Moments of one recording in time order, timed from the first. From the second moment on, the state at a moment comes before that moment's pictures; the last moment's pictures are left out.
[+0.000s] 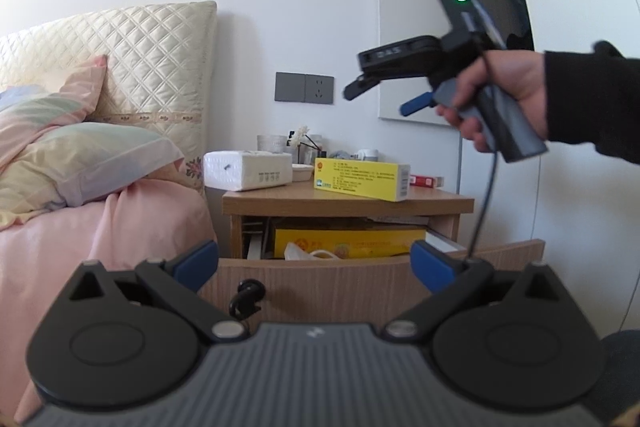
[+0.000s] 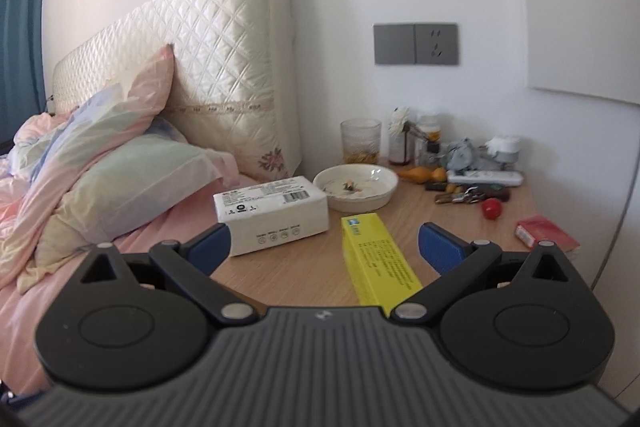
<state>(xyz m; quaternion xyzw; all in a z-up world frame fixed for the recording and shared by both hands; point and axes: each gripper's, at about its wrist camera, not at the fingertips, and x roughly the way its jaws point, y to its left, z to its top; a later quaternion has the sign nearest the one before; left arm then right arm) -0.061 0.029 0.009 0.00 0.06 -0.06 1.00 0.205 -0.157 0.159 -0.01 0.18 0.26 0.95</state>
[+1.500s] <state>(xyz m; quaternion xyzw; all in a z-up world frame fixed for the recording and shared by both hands) -0.060 0.025 0.003 0.01 0.06 -0.06 1.00 0.299 -0.123 0.120 -0.14 0.31 0.21 0.92</state>
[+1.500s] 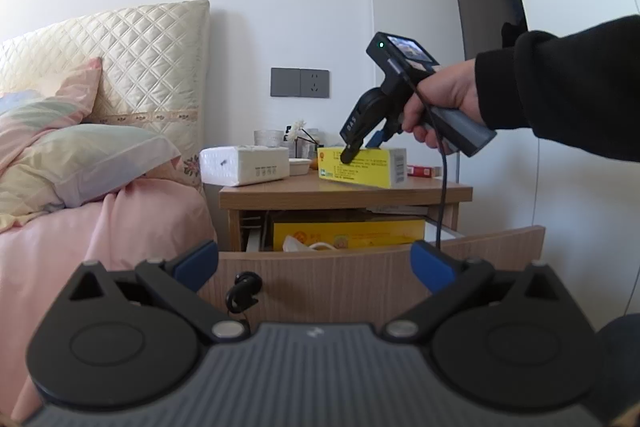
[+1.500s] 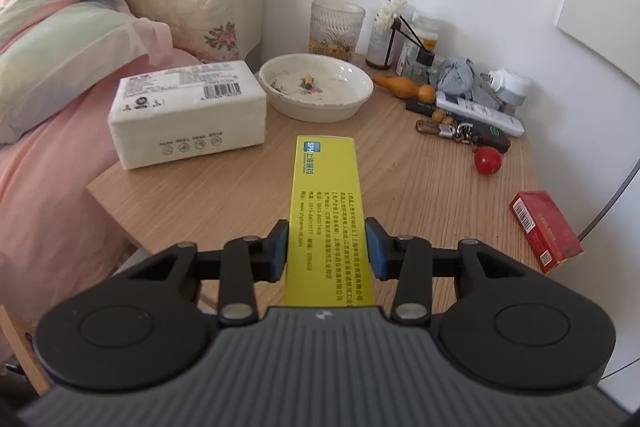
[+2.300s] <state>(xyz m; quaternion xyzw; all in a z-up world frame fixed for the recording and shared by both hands) -0.066 0.013 0.000 0.04 0.05 -0.06 1.00 0.196 -0.098 0.112 -0.29 0.33 0.38 0.81</state>
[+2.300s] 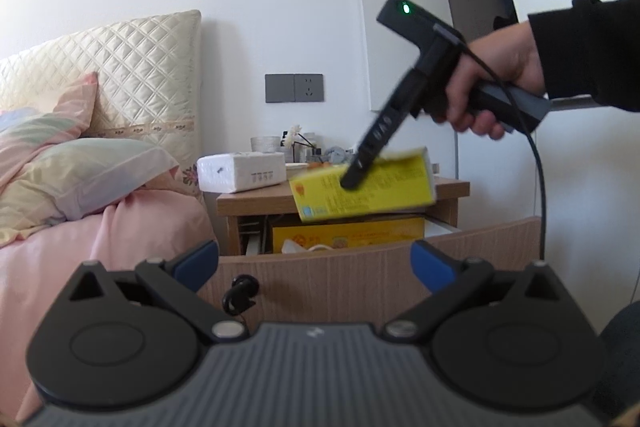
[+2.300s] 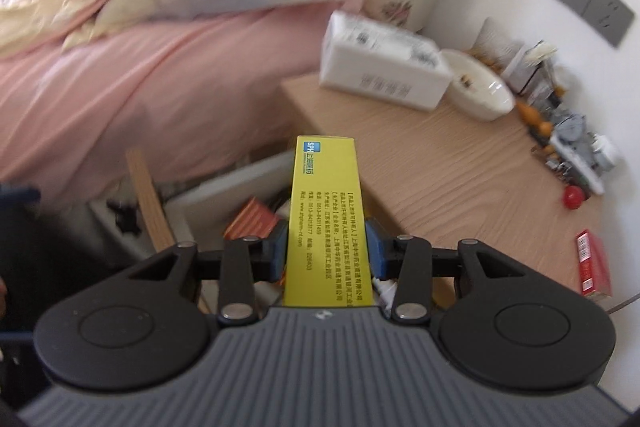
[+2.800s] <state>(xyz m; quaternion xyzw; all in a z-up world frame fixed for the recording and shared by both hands) -0.064 0.016 0.001 0.04 0.05 -0.06 1.00 0.232 -0.114 0.042 -0.30 0.39 0.38 0.78</state>
